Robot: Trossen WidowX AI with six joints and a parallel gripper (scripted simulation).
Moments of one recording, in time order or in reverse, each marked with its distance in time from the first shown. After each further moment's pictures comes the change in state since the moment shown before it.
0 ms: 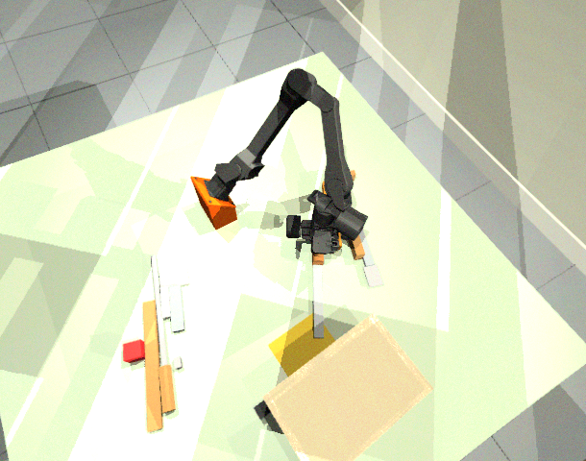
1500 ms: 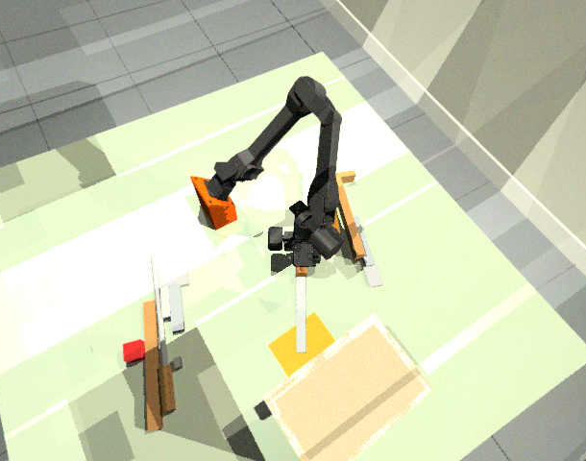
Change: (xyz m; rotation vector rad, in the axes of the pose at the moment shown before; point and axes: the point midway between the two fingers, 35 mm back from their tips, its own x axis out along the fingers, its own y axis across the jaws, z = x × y) arm 0.000 -0.048 0.037 -0.002 0.000 -0.001
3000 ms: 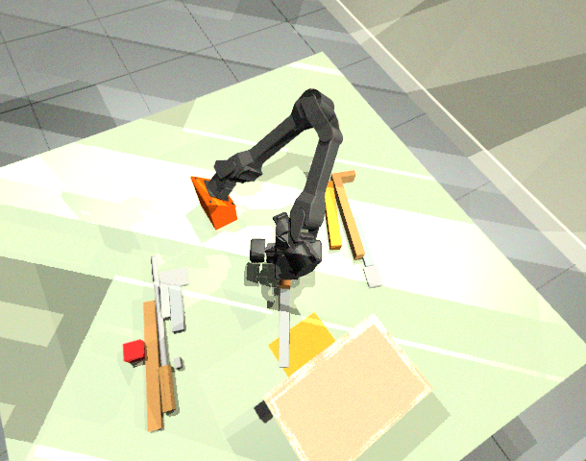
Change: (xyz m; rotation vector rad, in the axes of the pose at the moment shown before) arm 0.000 -0.045 0.036 -0.005 -0.001 0.000
